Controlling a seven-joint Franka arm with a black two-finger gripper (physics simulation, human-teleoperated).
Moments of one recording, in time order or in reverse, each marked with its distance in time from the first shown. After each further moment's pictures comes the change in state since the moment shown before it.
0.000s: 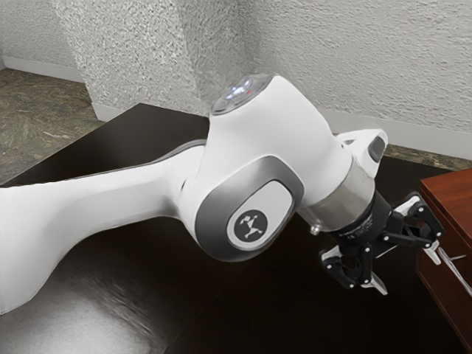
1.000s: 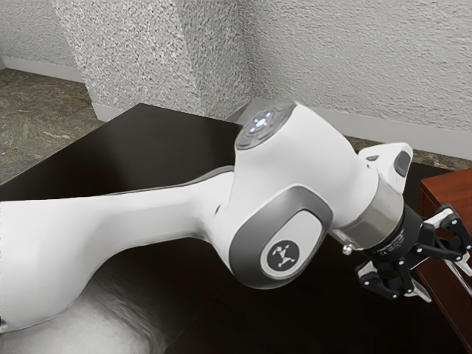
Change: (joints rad) arm -0.050 0.074 0.009 0.007 0.002 0.161 -0.015
